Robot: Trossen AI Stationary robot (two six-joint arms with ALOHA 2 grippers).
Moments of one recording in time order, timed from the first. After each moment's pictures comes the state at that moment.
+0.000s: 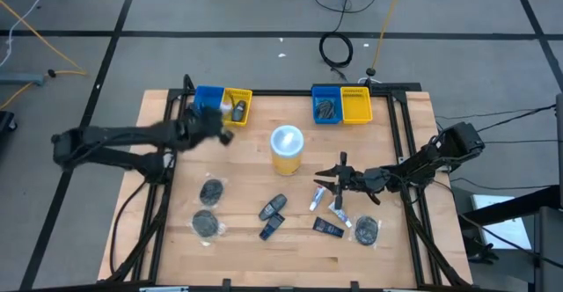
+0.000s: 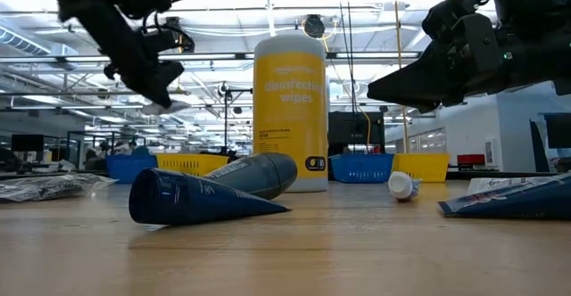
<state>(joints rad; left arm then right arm) 0.35 1.04 0.65 -0.42 -0.67 -0.26 0.29 1.55 0.23 1.20 0.44 0.09</state>
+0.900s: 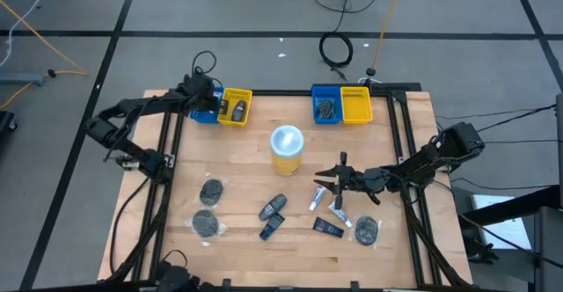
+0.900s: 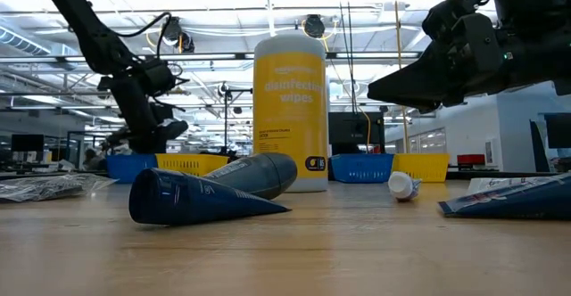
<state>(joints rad) 1.02 1.49 0.67 -0.10 -0.04 -0.19 0.29 1.55 0.23 1.20 0.44 0.10</state>
